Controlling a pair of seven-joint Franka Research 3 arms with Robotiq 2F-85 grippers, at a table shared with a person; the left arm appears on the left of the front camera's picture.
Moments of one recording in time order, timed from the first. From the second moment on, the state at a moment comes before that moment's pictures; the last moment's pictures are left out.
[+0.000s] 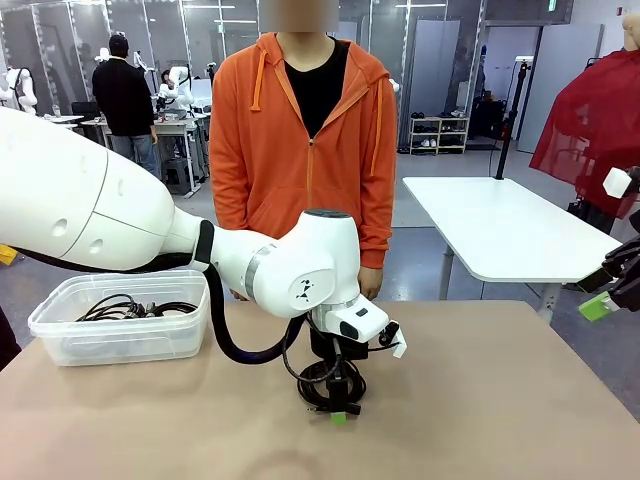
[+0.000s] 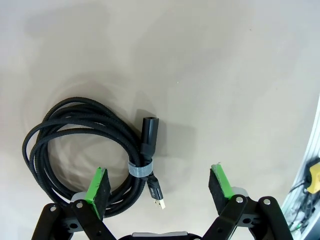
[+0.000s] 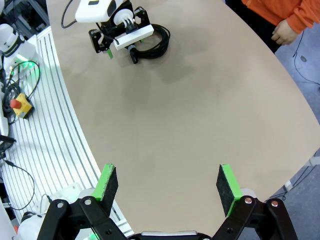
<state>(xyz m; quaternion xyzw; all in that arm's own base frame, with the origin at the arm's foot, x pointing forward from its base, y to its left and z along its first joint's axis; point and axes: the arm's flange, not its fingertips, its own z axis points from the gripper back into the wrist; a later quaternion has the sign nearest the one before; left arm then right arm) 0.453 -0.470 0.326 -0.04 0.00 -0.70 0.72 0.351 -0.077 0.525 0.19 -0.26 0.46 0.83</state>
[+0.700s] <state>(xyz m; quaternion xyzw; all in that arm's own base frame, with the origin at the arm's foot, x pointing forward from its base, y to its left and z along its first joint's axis) 0.453 -0.469 0.311 -0.03 0.01 -0.69 0.72 0.351 -0.077 0.525 0.19 -0.26 0.46 0.83</state>
